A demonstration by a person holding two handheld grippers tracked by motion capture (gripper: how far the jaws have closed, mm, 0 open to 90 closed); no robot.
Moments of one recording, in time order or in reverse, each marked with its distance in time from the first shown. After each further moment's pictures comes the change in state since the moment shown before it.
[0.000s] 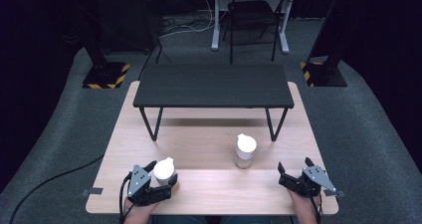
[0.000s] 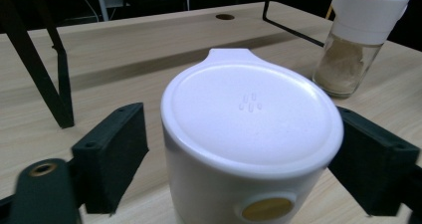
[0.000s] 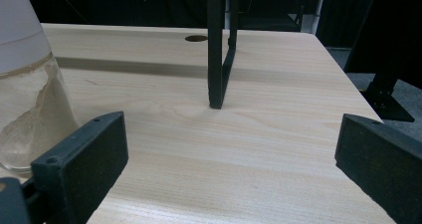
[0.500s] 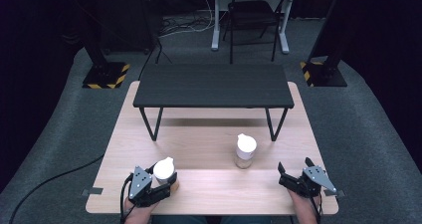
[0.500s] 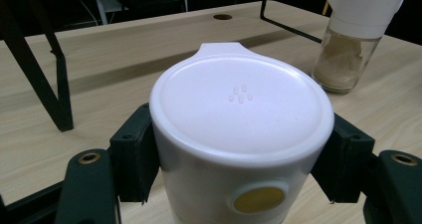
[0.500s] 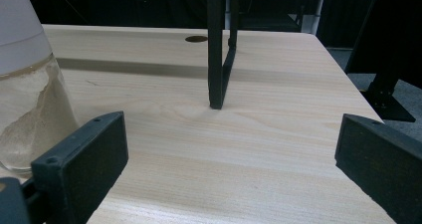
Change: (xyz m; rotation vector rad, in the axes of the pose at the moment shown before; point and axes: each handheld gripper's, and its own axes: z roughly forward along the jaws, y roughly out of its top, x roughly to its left) left arm -0.001 -0.003 -0.001 -0.012 -0.009 0.028; right arm 0.000 0.000 0.000 -0.002 0.002 0.002
